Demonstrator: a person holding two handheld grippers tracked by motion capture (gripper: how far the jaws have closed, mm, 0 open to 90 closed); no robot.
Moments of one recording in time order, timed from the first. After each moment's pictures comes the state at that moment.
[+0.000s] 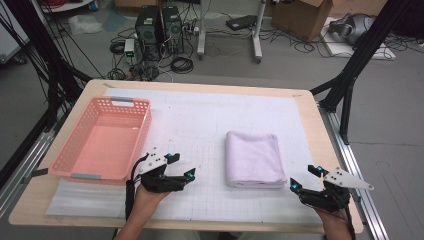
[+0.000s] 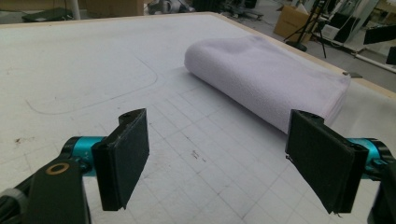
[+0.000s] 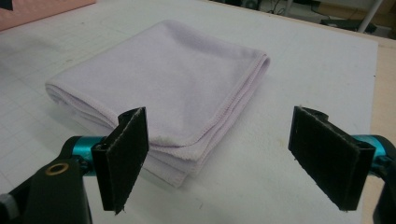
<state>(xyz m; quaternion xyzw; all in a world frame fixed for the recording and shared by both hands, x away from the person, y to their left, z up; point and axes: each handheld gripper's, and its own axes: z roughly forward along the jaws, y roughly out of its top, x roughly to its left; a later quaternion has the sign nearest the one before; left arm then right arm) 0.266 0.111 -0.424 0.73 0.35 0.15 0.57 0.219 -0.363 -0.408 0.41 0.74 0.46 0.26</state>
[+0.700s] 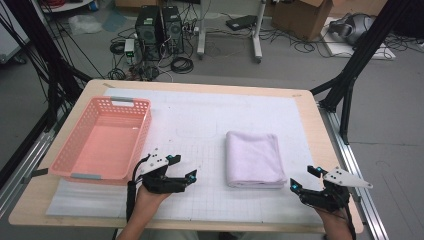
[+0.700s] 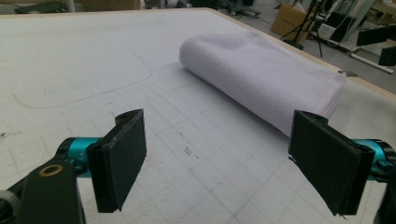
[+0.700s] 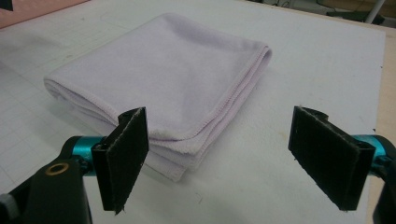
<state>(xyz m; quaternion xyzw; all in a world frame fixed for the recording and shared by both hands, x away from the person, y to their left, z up) 0.265 0.104 -0.427 0.73 0.35 0.14 0.56 0.221 -0.366 -0.411 0.42 0.74 0.46 0.24</state>
